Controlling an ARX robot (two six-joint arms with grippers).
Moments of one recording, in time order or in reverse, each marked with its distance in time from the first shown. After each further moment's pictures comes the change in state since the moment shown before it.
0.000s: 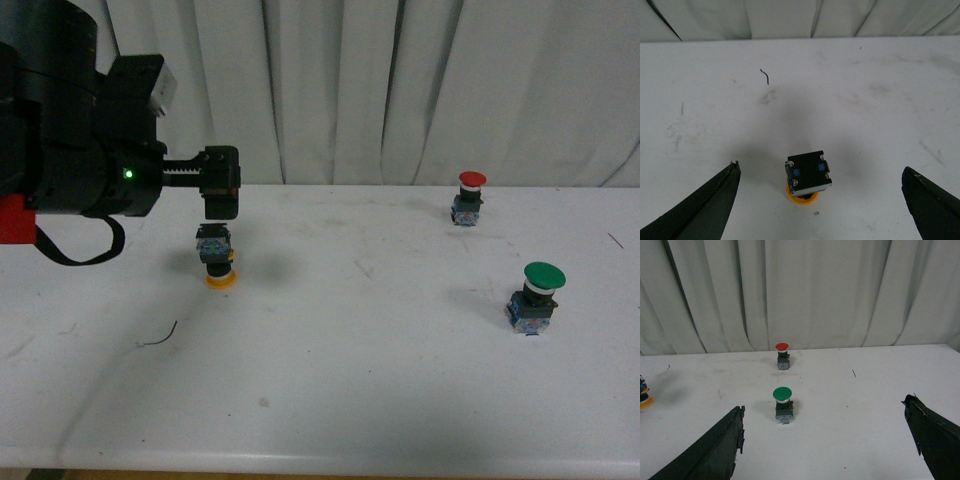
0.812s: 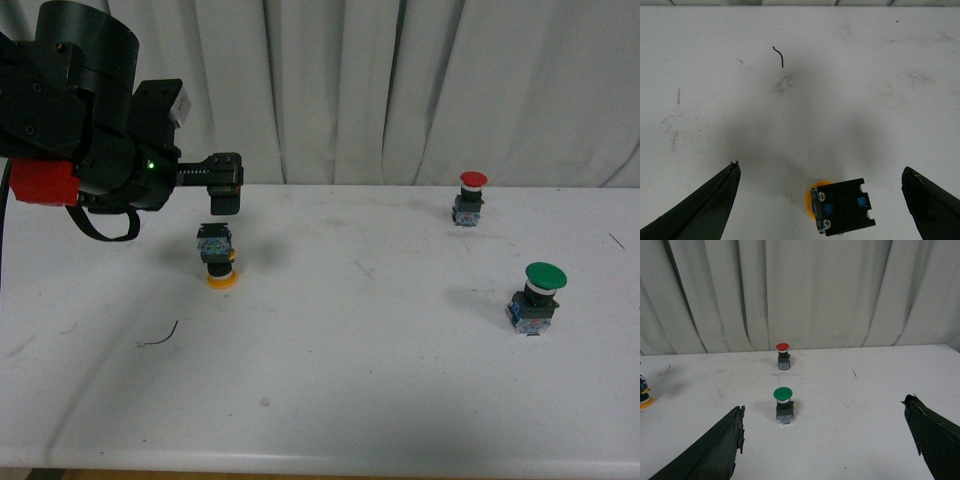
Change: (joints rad) left arm 0.030 0.169 0.290 -0.274 0.008 -0.005; right arm 0.000 0.000 0.000 0.000 0.000 0.000
